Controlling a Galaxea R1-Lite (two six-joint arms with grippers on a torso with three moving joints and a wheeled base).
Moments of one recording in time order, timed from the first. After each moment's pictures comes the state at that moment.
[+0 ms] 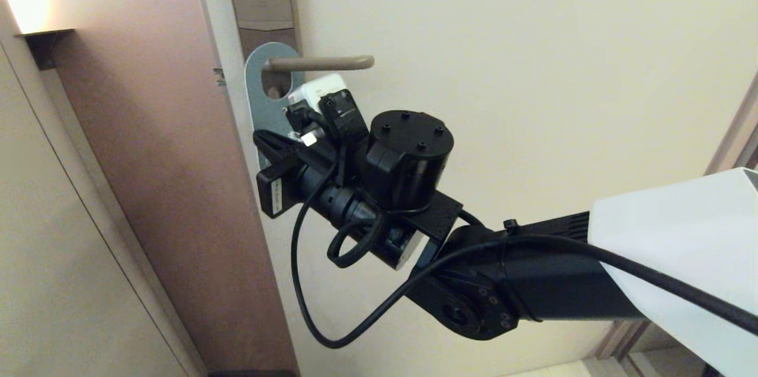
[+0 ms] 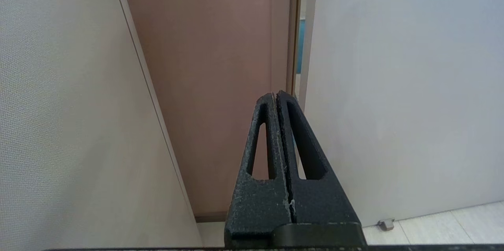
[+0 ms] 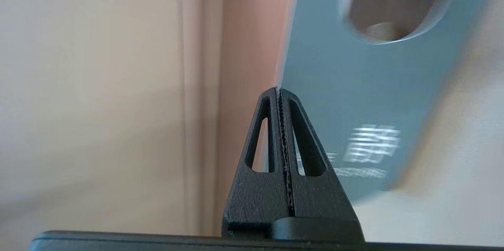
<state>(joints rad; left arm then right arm) 0.00 0.00 0.00 0.01 -0.01 0.01 0.96 2.20 -1.47 -0.95 -0.02 -0.01</state>
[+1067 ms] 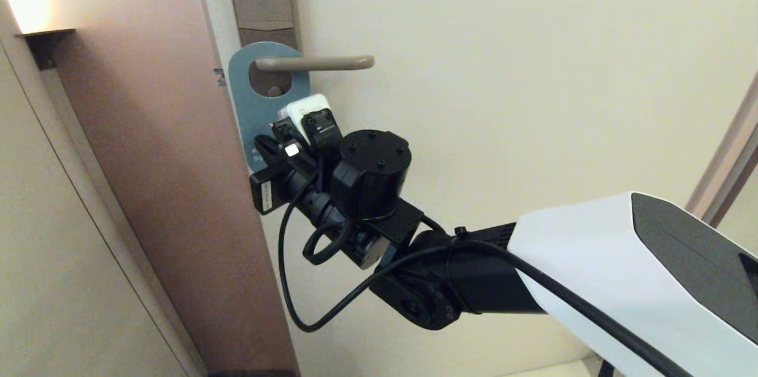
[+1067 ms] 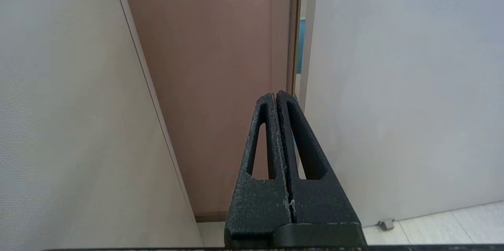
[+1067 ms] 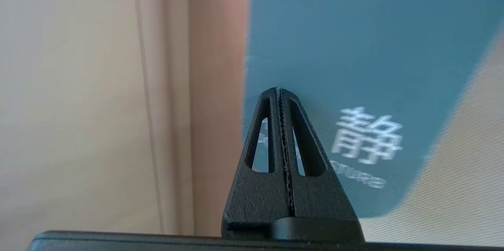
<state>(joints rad) 0.00 0.00 0.00 0.01 -0.01 0.01 0.95 2.34 -1.63 -0.96 -0.10 -0.02</state>
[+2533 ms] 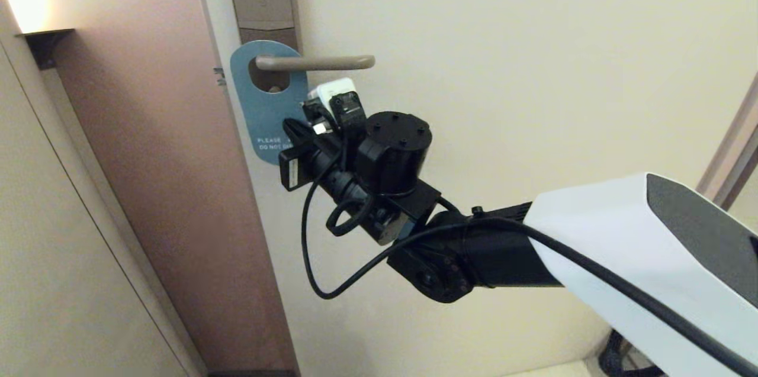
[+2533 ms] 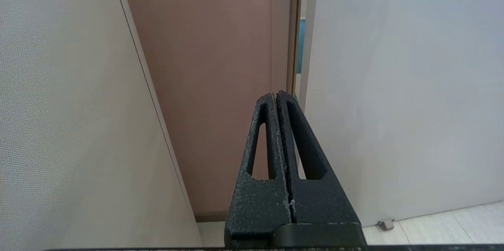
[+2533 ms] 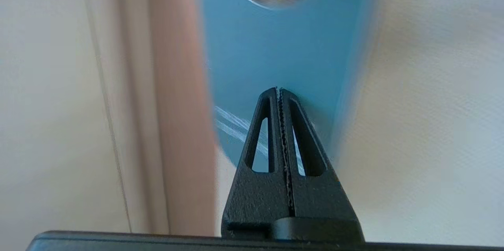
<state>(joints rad) 0.00 0.00 0.00 0.01 -0.01 0.01 0.88 2.31 -1.62 -0.93 -0.11 -0.02</state>
